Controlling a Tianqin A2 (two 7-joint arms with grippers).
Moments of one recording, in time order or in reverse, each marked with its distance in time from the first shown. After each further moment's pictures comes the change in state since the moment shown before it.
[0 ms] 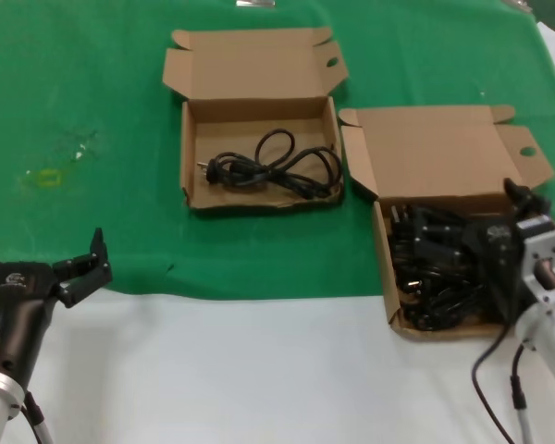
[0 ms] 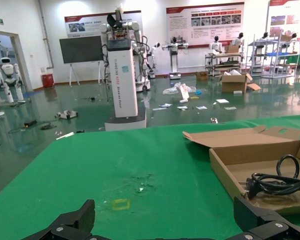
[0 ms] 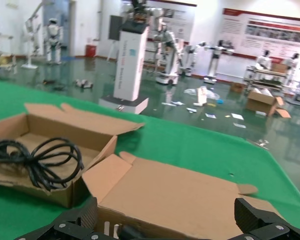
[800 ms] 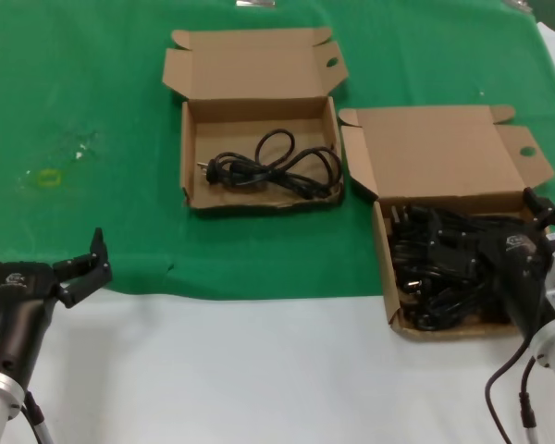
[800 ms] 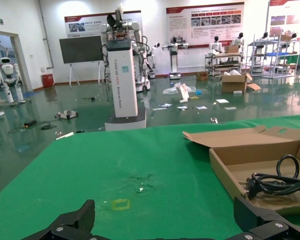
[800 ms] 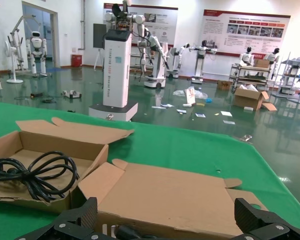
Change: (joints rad) left arm 0.000 0.000 0.000 0.000 0.000 0.000 0.000; right arm -0.118 0.017 0.016 0.140 0.012 0.067 0.099
